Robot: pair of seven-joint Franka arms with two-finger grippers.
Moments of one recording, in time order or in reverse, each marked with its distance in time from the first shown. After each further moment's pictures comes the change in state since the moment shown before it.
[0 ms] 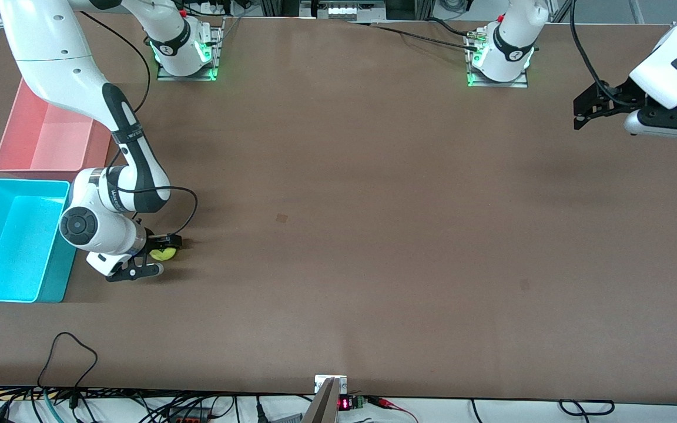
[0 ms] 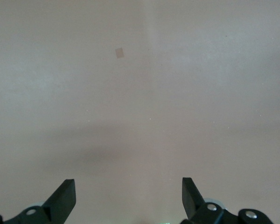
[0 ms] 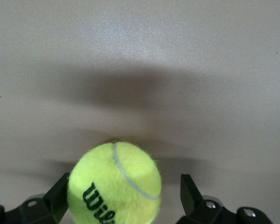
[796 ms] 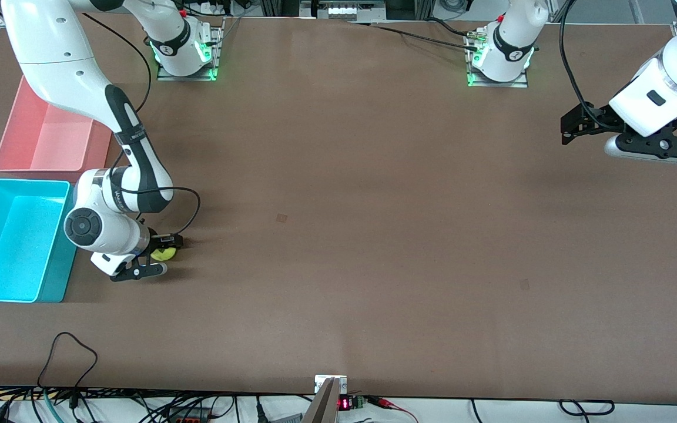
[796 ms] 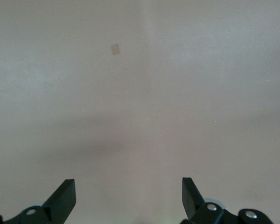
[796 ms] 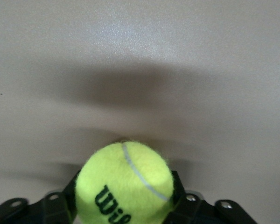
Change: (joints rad) left arm -0.007 0.046 -0.001 -0.001 0.000 0.002 -0.001; right arm 0.002 0.010 0.005 0.000 0.000 0.000 0.000
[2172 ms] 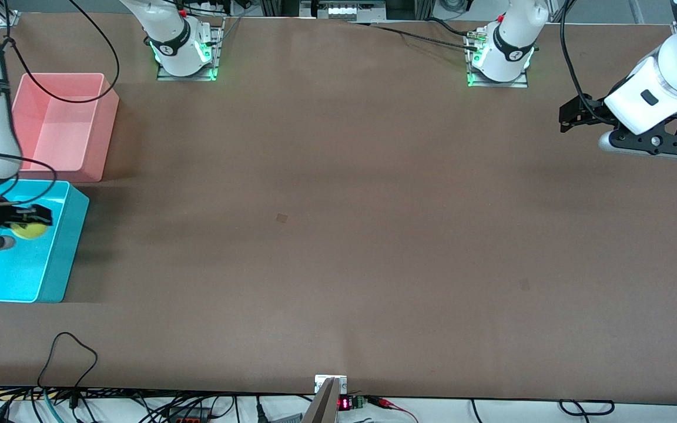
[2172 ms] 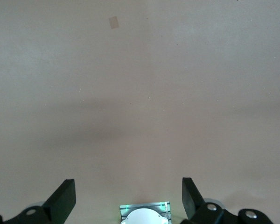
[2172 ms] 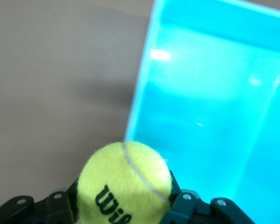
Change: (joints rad) left arm 0.001 -0.001 -0.001 0.000 0.000 -0.090 0.000; right arm -0.350 -0.241 -0.052 0.035 -0.039 -0.235 -0.395
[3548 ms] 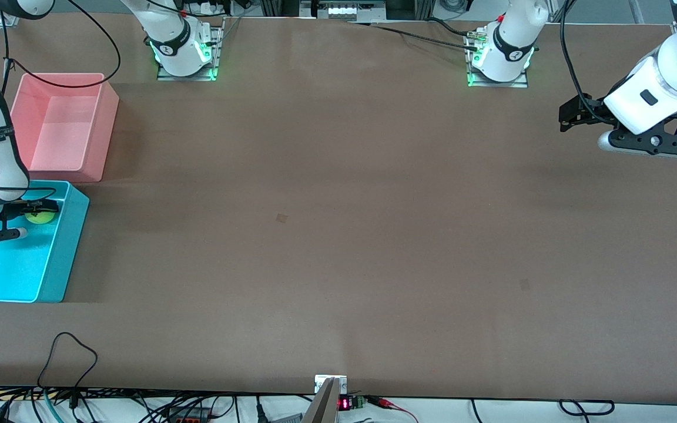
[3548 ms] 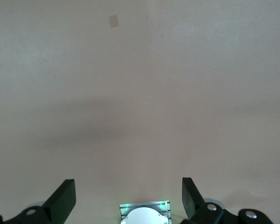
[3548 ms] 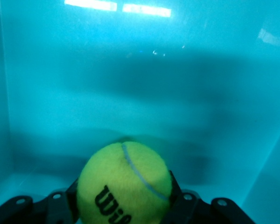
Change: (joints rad) left arm 0.000 0.000 0.000 0.000 0.000 -0.004 0.000; right arm -0.106 0.249 -0.073 -0.009 0.028 0.128 -0.136
